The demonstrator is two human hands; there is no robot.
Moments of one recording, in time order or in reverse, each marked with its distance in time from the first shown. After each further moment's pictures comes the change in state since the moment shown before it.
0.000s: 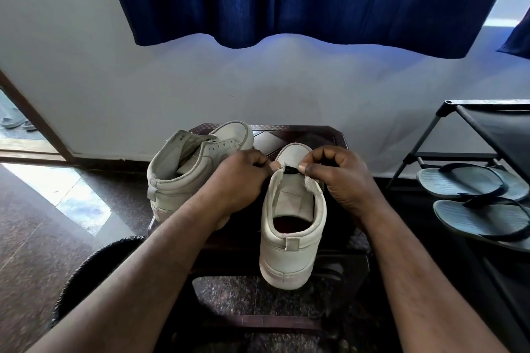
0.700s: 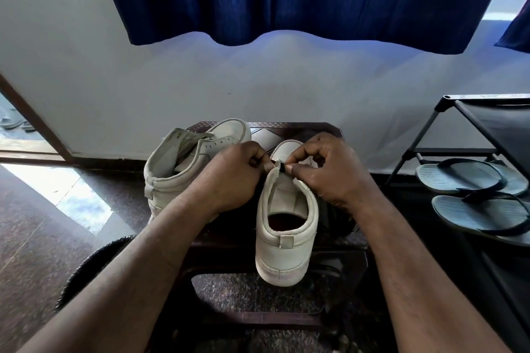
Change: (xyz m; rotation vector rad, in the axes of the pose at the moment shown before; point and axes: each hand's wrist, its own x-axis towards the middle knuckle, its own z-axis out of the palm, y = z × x) left_hand -0.003 0.002 -0.010 0.179 0.000 0.119; right_hand 0.001 -0.014 0.005 -0.374 -0.019 -0.233
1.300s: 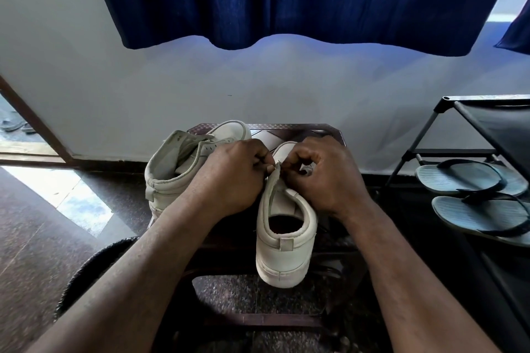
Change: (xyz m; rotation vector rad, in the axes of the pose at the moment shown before) left_hand -0.003 0.008 -0.004 0.228 0.114 0.153; right_hand -0.002 0.001 0.012 -0.096 0.090 -0.293
